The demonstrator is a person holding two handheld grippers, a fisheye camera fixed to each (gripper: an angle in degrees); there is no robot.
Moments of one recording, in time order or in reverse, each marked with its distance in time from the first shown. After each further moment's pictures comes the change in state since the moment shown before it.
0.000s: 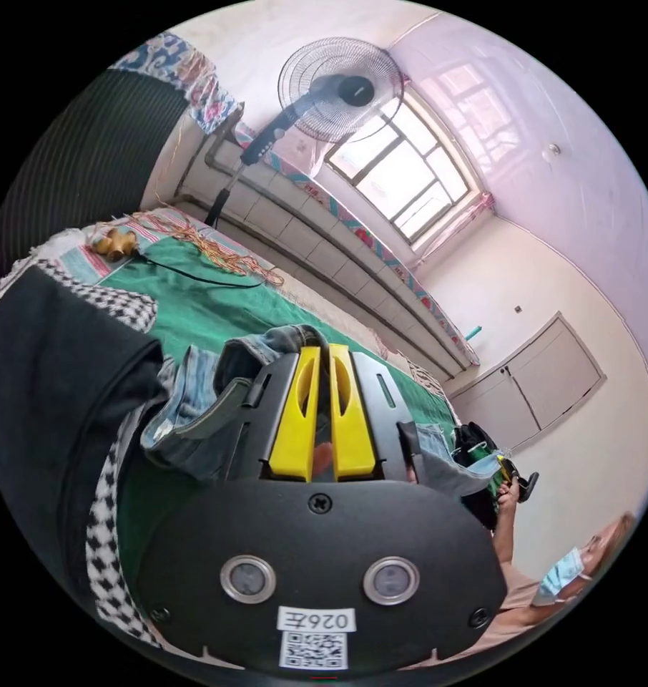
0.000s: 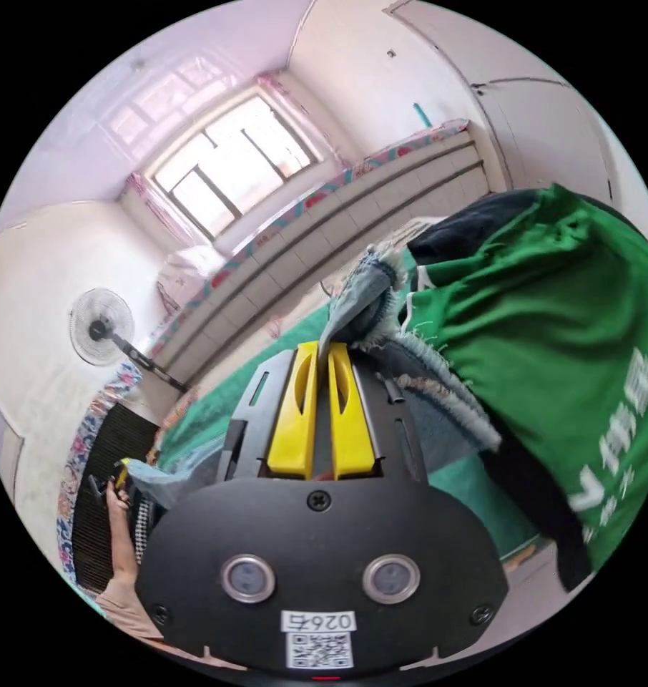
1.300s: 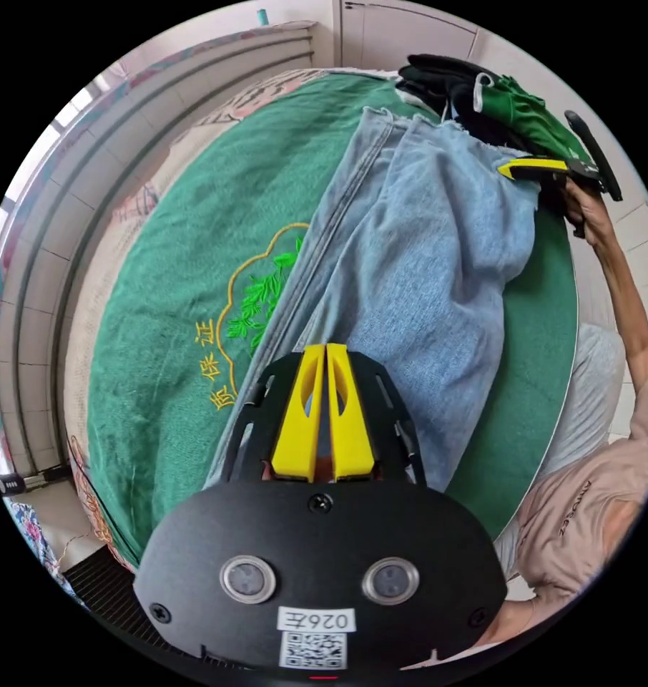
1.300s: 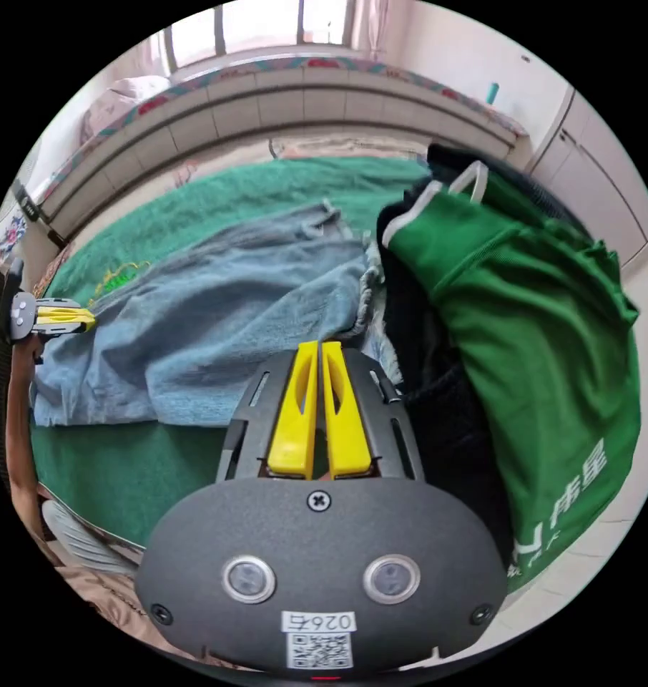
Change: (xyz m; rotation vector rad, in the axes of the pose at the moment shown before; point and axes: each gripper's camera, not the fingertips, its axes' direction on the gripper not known) left arm 0.486 0.518 0.582 -0.825 -0.184 1.222; right arm -0.031 0.092 0.474 -0.358 0.469 -0.343
